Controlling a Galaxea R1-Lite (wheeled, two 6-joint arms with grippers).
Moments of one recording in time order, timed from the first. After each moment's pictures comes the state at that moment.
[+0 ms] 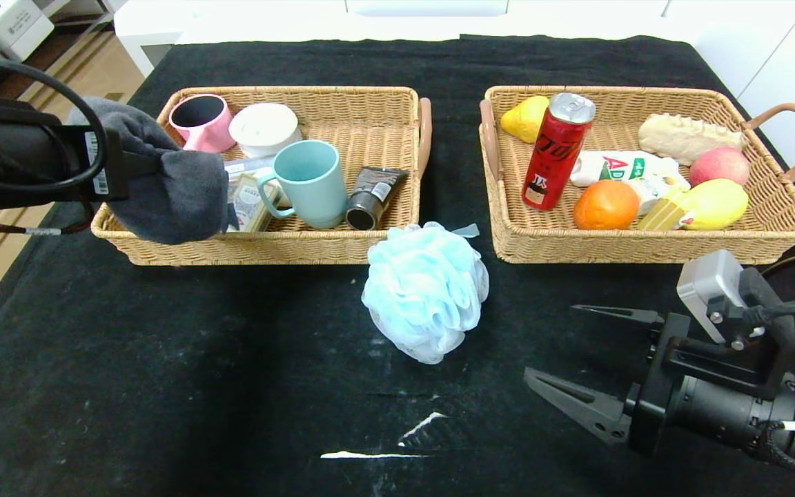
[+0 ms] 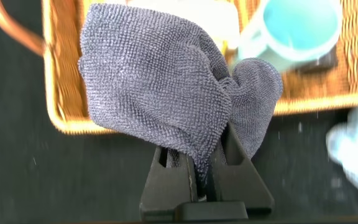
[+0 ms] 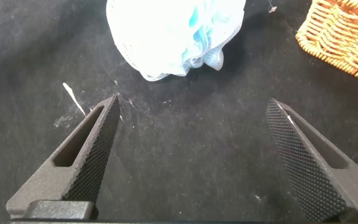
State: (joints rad) left arm -0.13 1.41 -1.35 0.19 0.07 -0.01; right arm 0.57 1.47 -0.47 -0.86 0.29 -0.09
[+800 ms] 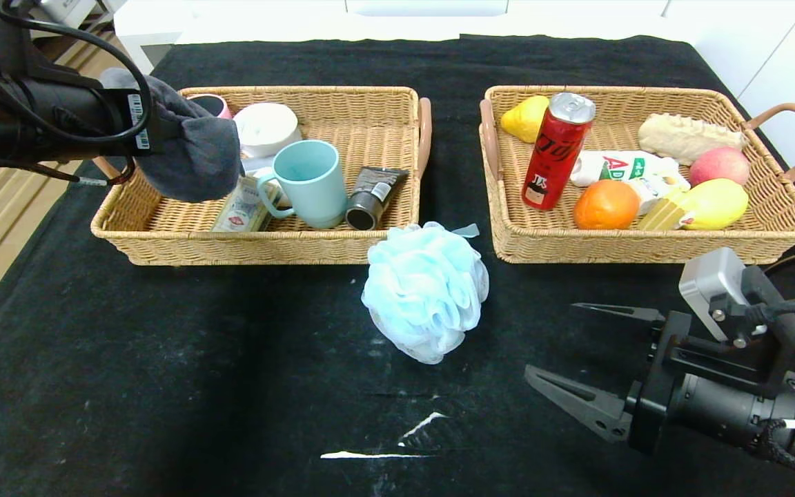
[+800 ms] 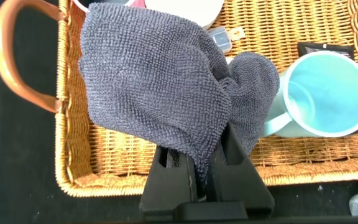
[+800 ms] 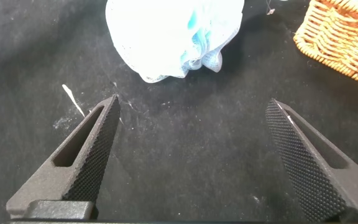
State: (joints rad) left arm -0.10 1.60 -1.58 0.19 0.08 -0.01; right arm 0.56 1.46 -0.48 -0.86 0.29 -0.09
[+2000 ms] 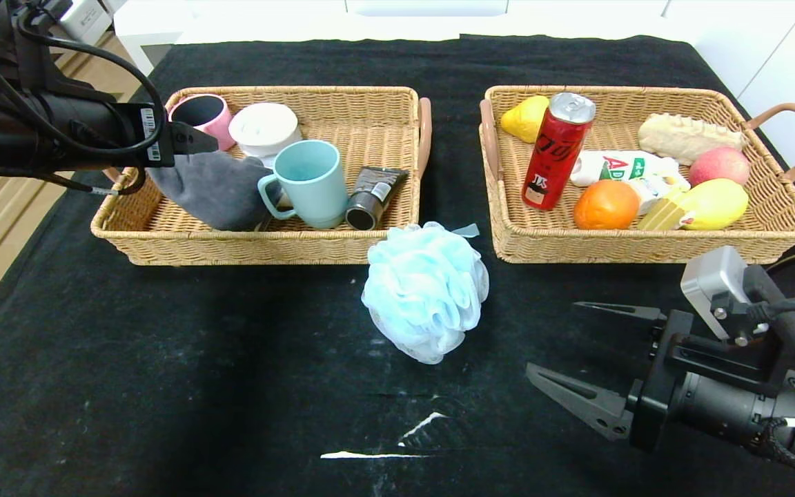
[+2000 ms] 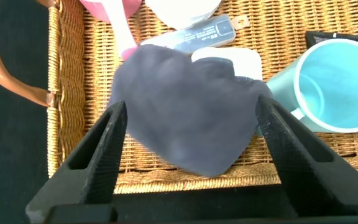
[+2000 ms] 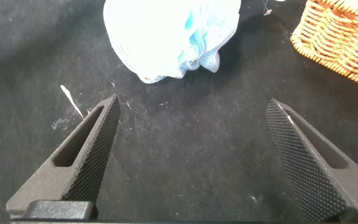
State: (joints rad) left arm -0.10 1.61 -1.56 0.20 0.08 -0.01; right arm 0.56 1.46 -0.48 -0.86 0.29 -0.09
